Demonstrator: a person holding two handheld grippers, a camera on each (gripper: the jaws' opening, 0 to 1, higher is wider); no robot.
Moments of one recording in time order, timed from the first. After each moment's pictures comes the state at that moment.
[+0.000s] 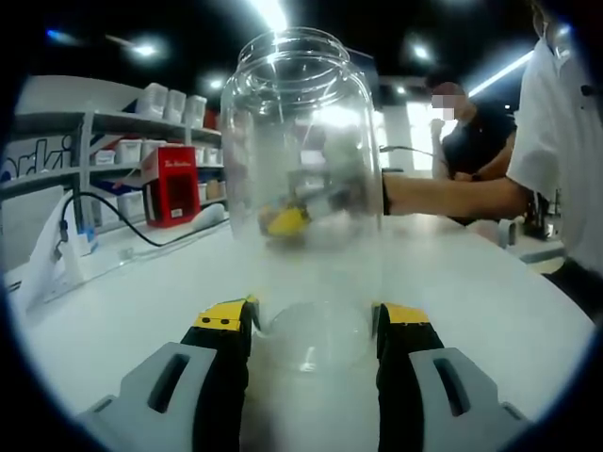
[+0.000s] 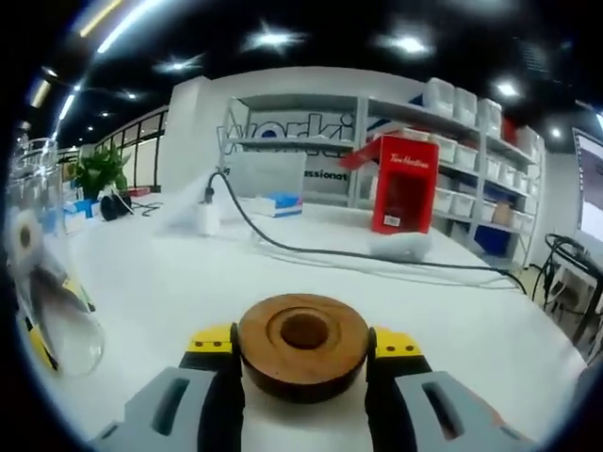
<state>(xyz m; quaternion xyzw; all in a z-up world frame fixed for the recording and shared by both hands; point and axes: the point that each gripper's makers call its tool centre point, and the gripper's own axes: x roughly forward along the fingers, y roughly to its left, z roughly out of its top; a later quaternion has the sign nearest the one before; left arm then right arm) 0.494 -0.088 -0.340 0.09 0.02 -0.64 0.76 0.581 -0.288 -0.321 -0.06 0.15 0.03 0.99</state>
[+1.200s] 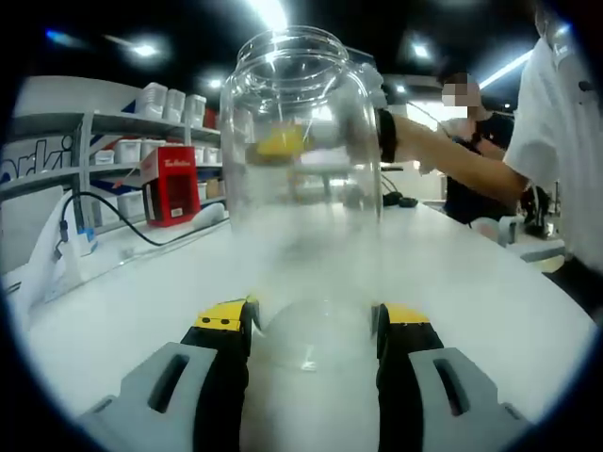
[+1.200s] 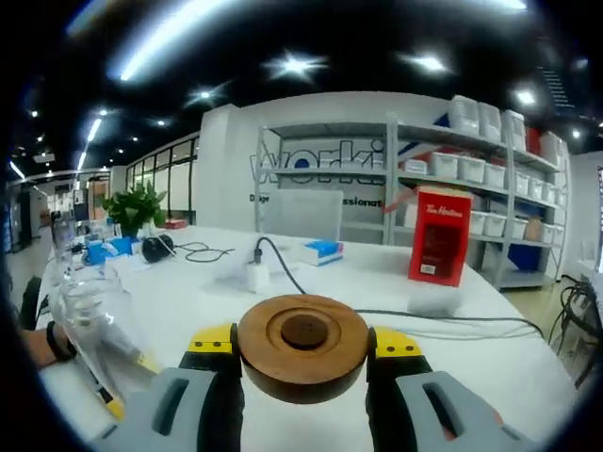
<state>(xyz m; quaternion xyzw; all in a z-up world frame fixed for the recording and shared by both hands) 0.494 -0.088 -0.341 0.09 0.02 -0.64 0.76 0.566 -0.229 -0.225 -0.03 0.09 0.13 0.99</state>
